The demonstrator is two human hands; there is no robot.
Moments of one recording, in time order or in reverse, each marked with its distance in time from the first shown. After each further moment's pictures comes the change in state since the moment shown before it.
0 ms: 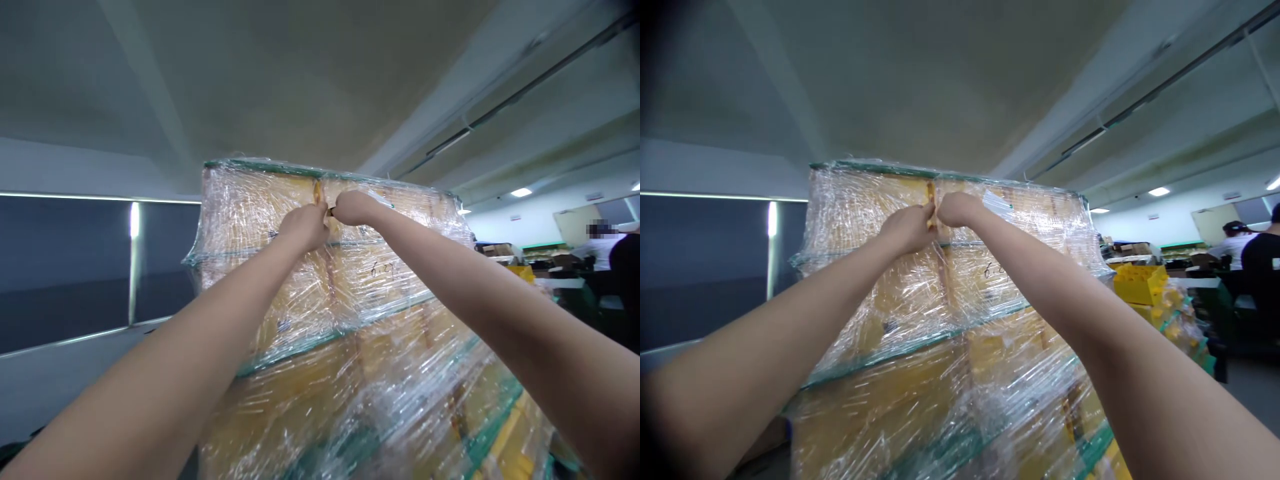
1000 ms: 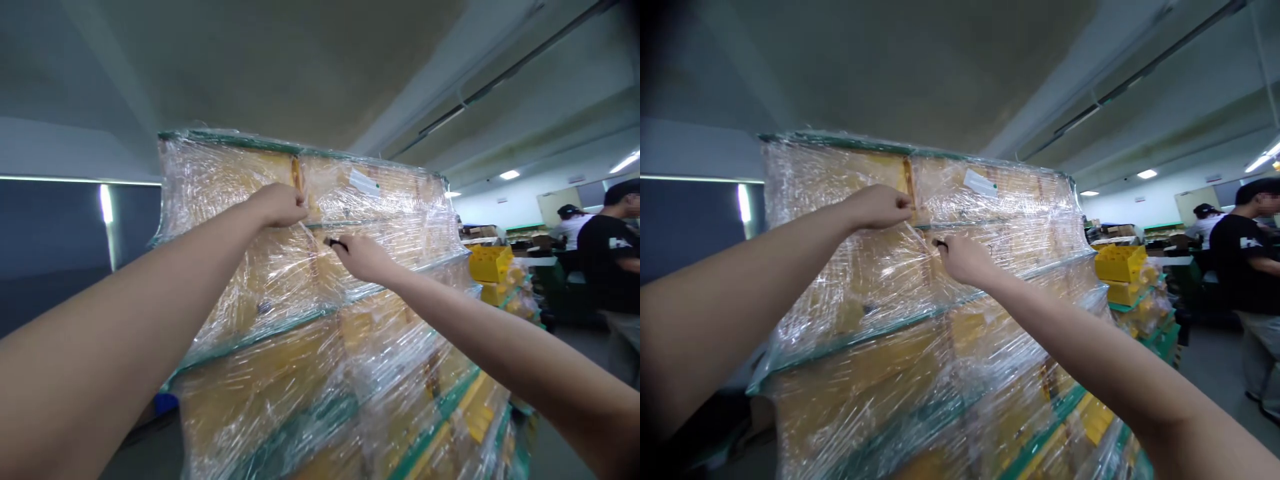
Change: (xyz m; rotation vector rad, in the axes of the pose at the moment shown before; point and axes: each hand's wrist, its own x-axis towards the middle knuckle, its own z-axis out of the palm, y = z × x) left_hand 0.010 -0.002 -0.014 0.044 -0.211 0.061; right_hand -0.130 0.011 0.061 0.214 -0.014 0.107
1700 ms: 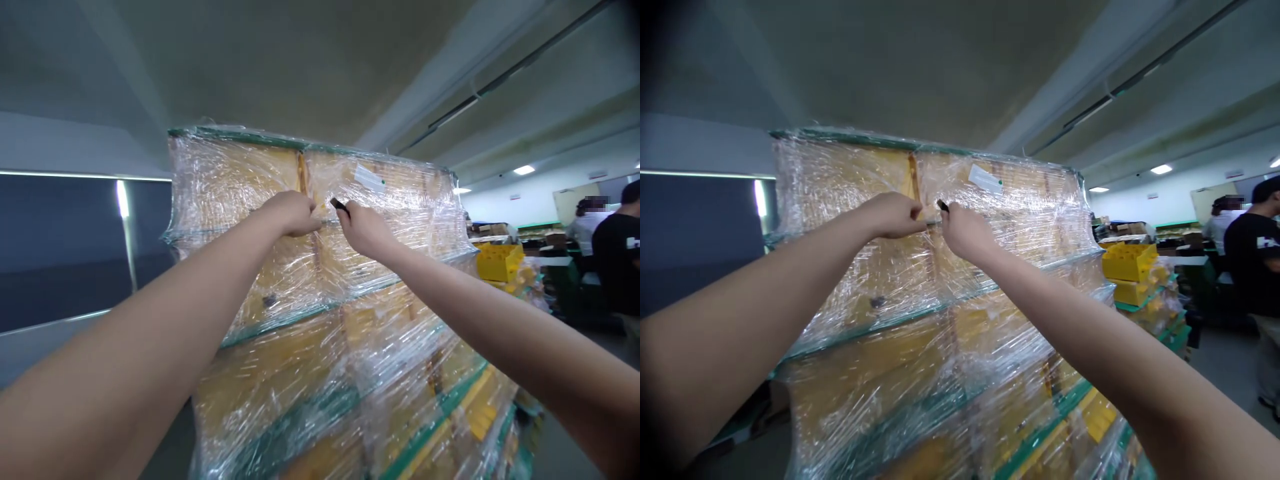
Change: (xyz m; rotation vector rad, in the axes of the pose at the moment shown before) left_hand -0.009 0.017 0.007 0.043 -0.075 0.026; right_hand 0.025 -0.007 -0.022 0.014 0.161 0.022
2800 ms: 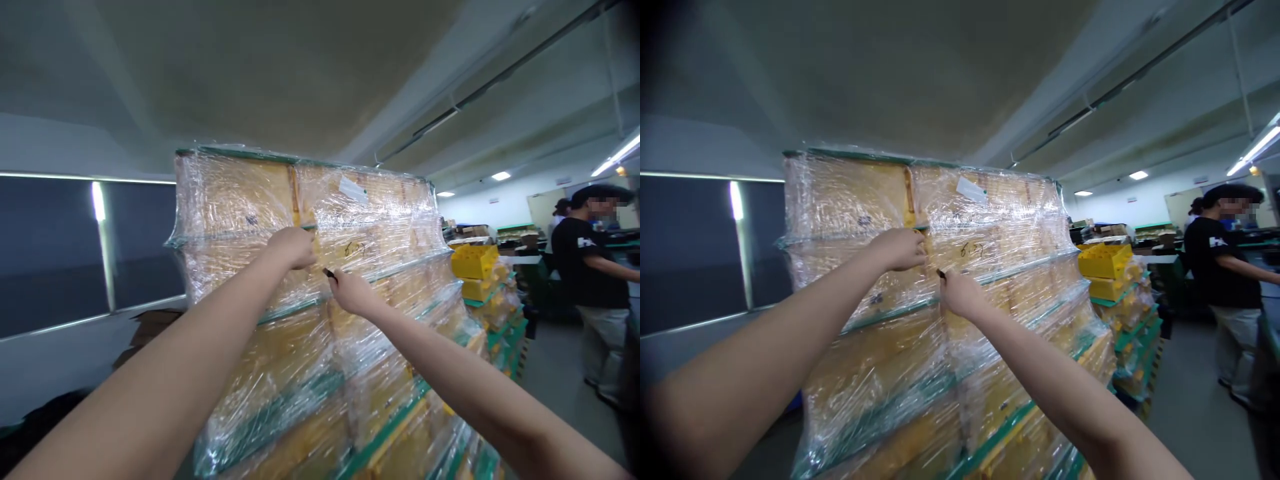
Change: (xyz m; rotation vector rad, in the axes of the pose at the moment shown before) left_hand -0.044 0.037 0.010 0.003 -0.091 0.065; right_hand -0.091 -0.002 0.045 0.013 -0.245 0.124
